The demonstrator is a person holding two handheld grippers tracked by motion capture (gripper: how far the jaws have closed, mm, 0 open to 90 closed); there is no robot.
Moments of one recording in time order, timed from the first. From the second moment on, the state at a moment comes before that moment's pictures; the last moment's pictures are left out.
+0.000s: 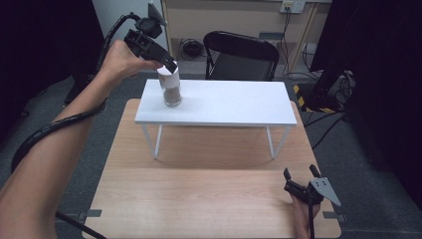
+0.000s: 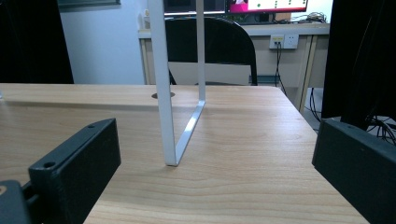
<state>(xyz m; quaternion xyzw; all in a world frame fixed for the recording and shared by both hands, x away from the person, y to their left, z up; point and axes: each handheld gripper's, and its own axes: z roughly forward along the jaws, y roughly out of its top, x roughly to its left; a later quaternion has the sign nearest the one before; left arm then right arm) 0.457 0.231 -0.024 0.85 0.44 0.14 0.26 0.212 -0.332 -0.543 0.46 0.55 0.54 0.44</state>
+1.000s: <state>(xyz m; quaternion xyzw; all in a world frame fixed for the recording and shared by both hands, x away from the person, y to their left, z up) 0.358 0.256 0.001 0.85 0.41 0.17 0.29 0.211 -0.332 -0.543 0.46 0.55 0.54 0.44</state>
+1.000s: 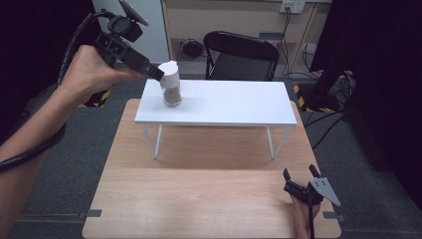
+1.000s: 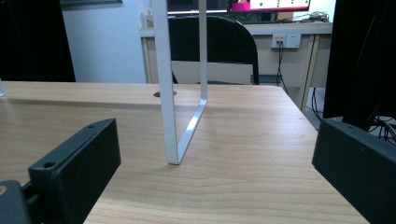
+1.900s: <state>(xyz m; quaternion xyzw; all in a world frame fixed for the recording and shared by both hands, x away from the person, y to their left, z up) 0.321 0.282 -0.008 0.84 0.41 0.17 0.32 0.211 -0.332 -0.542 0.46 0.55 0.54 0.44</state>
